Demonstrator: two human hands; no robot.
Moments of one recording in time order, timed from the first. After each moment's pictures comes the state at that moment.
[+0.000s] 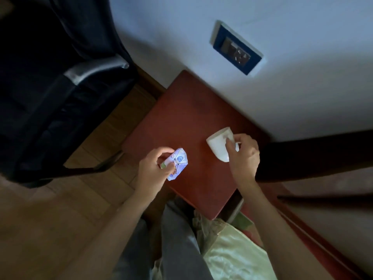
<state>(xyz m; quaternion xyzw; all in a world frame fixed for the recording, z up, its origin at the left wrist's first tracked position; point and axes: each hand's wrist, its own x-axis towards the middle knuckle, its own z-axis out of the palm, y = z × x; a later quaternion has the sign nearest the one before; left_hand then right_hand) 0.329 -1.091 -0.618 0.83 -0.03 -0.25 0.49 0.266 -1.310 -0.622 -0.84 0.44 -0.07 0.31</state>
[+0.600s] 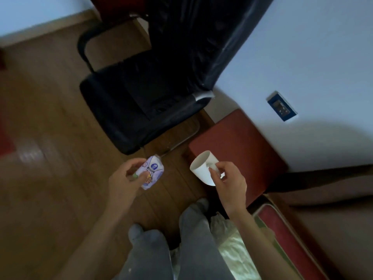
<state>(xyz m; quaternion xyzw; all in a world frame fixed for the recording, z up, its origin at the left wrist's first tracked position) 0.251 -0.785 -0.422 0.82 0.09 -0.10 0.56 0.215 -1.045 -0.420 -0.91 0.19 -0.04 0.36</state>
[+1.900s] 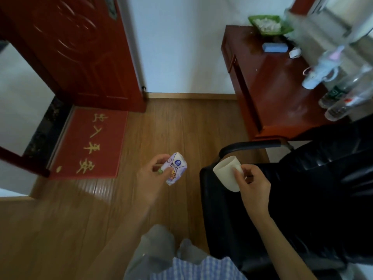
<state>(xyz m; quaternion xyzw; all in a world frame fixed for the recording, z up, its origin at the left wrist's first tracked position) 0.542 -0.386 -0.306 0.74 0.25 0.14 0.61 0.625 -0.625 -0.318 -0.88 -0.02 -0.02 0.48</state>
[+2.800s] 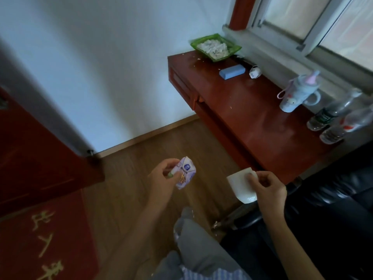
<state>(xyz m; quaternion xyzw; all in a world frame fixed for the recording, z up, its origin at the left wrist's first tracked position) 1.000 -0.210 -0.326 0.79 0.07 0.00 0.60 0.953 -0.467 -0.313 -0.81 0.27 -0.14 0.49</state>
